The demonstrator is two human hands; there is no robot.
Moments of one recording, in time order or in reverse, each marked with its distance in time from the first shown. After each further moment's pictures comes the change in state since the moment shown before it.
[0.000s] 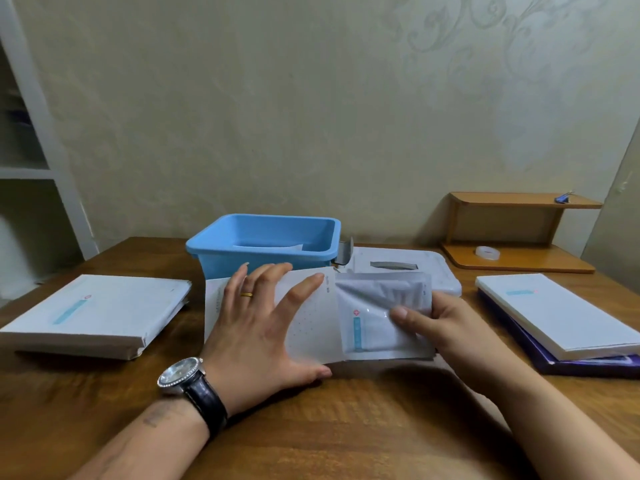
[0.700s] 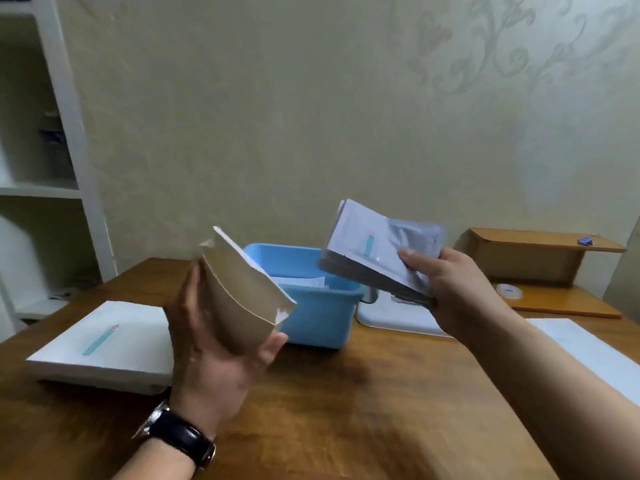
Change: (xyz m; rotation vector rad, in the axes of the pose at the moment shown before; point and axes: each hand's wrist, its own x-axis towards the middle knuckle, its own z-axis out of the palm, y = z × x) left_hand -0.014 -0.059 -0.005 -0.569 0.645 -0.351; right_hand 0.078 -0.089 0.030 0.332 0.237 -0.091
